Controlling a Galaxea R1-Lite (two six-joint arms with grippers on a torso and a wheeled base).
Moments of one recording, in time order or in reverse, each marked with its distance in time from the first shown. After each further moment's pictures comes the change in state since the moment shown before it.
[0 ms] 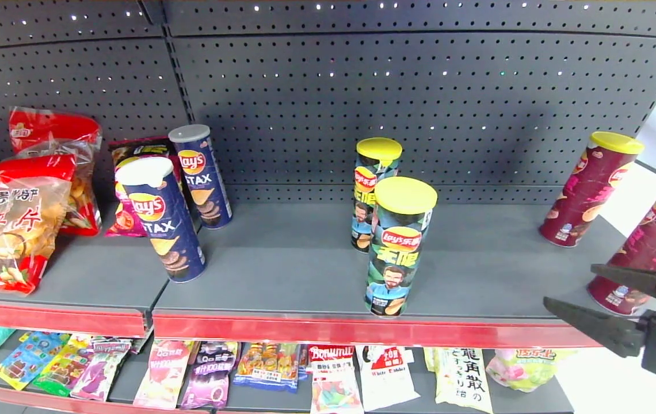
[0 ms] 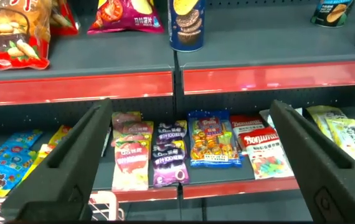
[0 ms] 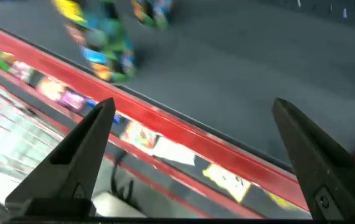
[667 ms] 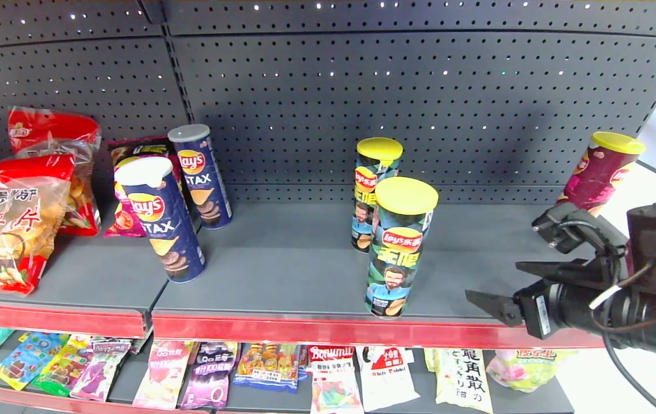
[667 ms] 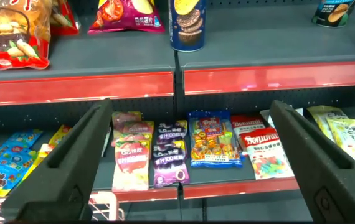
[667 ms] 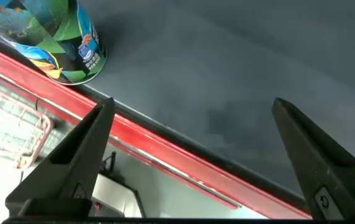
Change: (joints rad) left arm 0.000 0.000 0.000 0.000 0.000 -0.002; right arm 0.187 0.365 -0.109 -0.070 -0.236 0.003
